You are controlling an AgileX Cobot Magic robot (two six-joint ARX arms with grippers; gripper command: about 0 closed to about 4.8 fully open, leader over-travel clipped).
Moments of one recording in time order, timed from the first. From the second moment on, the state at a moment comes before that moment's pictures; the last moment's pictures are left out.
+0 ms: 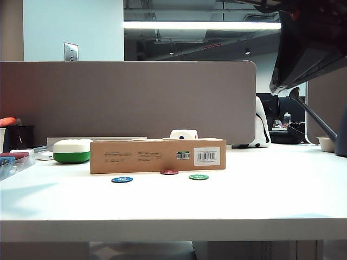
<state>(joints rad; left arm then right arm) -0.46 1.08 1.65 -0.60 0.00 0.01 1.09 0.91 0.63 -0.45 0.60 0.55</state>
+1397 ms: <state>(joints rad) -0.04 0.28 0.38 -0.01 -0.07 -0.02 1.09 0.91 0.63 -0.45 0.60 0.55</state>
